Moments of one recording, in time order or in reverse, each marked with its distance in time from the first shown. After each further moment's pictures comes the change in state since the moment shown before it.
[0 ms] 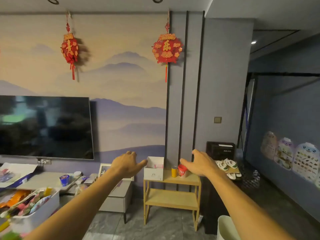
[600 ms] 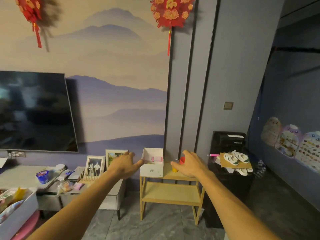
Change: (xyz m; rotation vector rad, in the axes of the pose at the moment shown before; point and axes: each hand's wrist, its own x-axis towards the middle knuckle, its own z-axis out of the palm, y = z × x) left_hand 0.236 -0.090 0.140 -0.078 -0.193 -0.013; right_hand 0.245 -0.021 0.161 -0.043 -0.124 0.055
